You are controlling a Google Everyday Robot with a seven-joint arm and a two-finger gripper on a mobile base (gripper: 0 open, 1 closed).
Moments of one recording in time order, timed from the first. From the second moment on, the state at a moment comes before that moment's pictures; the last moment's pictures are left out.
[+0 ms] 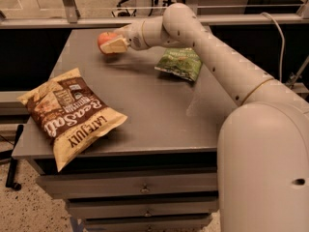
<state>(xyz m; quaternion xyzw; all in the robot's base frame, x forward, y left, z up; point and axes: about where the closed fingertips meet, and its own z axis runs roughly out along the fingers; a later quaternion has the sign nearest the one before) 0.801 0.110 0.887 -0.47 0.67 0.28 0.51</state>
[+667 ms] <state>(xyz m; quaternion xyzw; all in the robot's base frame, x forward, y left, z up) 0.768 0.086 0.933 -0.45 0.62 0.34 0.55</state>
